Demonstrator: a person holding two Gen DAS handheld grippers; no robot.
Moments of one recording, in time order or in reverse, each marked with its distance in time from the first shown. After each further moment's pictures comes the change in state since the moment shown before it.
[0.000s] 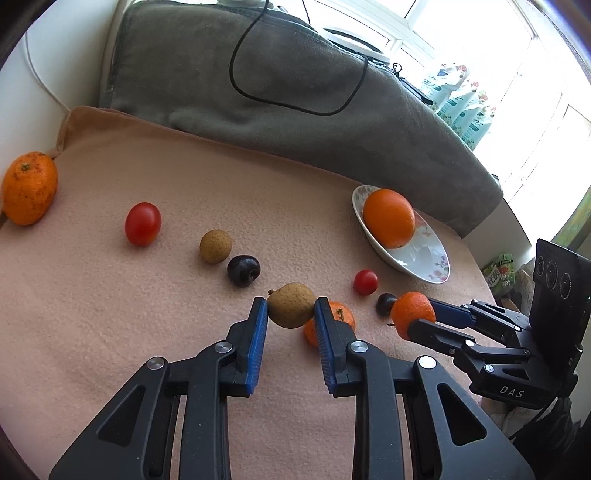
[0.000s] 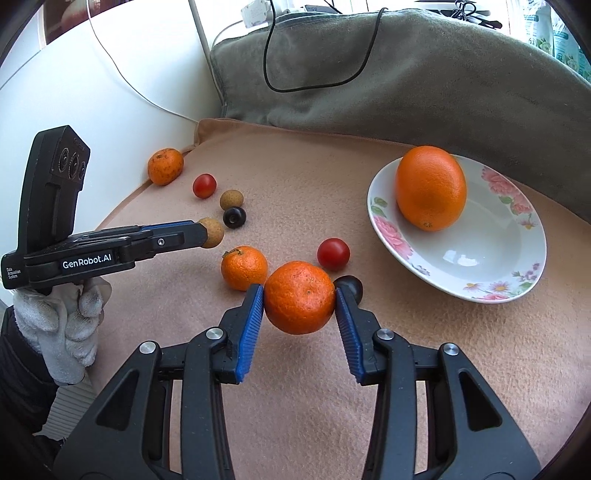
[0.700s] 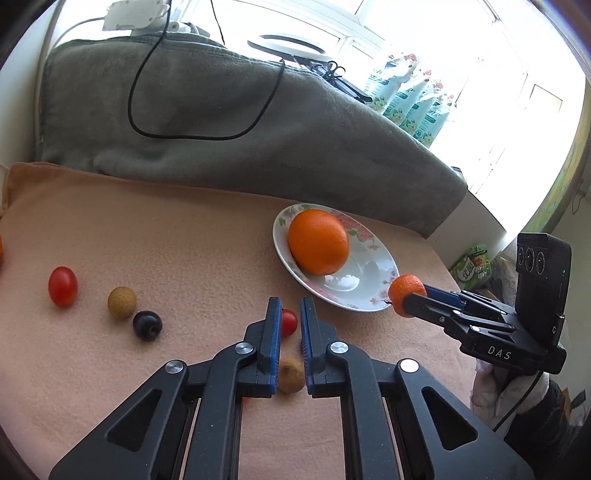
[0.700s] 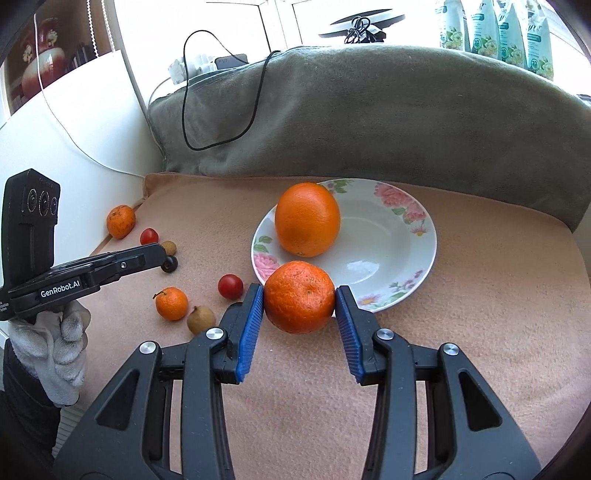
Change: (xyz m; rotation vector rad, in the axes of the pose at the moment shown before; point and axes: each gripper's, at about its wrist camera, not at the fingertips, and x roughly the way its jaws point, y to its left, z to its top) left arm 0.018 -0.066 0.025 0.126 -0.017 -0.095; right arm -0.053 -0.078 0.001 0.150 -0.094 -0.120
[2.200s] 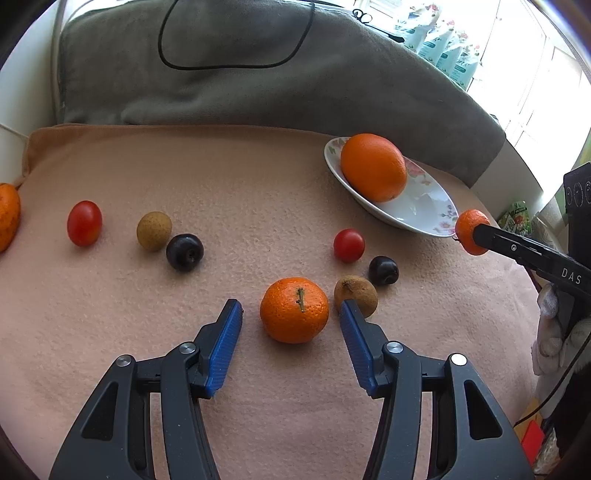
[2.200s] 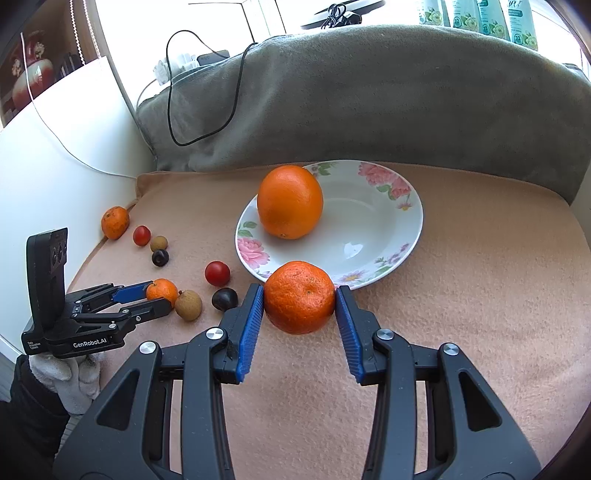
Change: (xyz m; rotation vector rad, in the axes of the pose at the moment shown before) left arm 0.017 0.023 -0.044 0.034 0.113 0.157; right arm 0.004 -0.012 -0.013 0.044 0.020 0.014
